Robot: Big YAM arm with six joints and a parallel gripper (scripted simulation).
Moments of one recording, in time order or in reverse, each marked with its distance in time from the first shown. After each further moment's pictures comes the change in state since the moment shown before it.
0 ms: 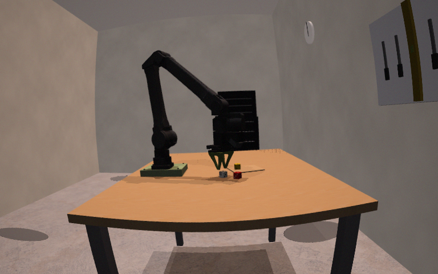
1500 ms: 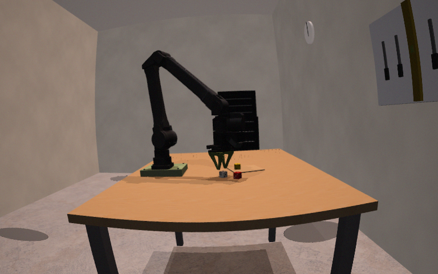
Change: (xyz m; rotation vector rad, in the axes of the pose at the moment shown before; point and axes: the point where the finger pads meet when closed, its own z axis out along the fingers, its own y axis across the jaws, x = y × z) arm 0.000 0.000 0.000 0.000 0.000 0.000
